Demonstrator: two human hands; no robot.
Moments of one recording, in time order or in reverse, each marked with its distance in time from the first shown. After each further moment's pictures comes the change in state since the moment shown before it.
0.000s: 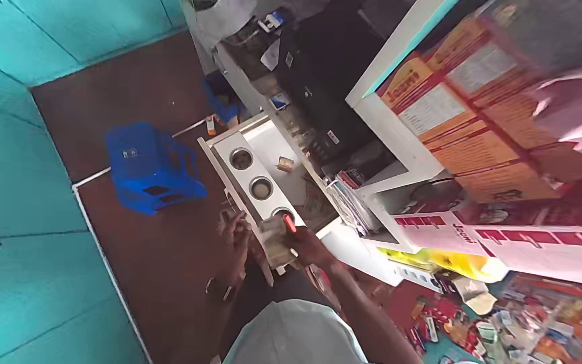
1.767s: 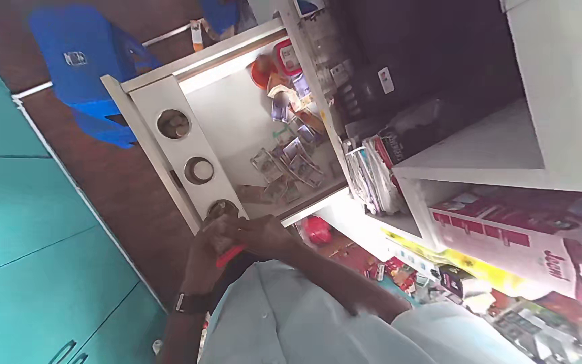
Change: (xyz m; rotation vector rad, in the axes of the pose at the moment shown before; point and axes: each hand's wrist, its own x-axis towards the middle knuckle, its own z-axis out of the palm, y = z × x) left_hand -0.075 -0.017 -0.022 -0.945 0.127 -0.629; right_hand 0.020 0.015 0.088 -0.482 -0.098 -0.764
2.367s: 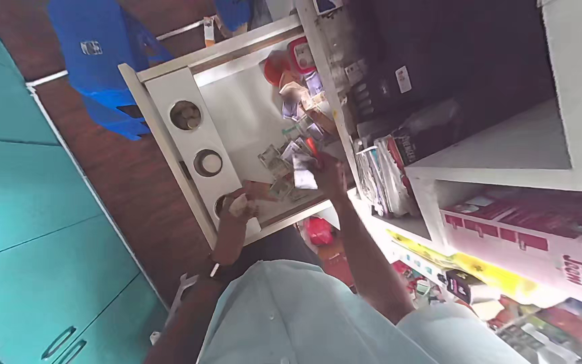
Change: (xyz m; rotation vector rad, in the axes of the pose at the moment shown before) left_hand 0.042 -0.023 0.030 0.426 0.018 0.161; right_hand -0.003 0.112 -0.096 -0.131 0.190 0.867
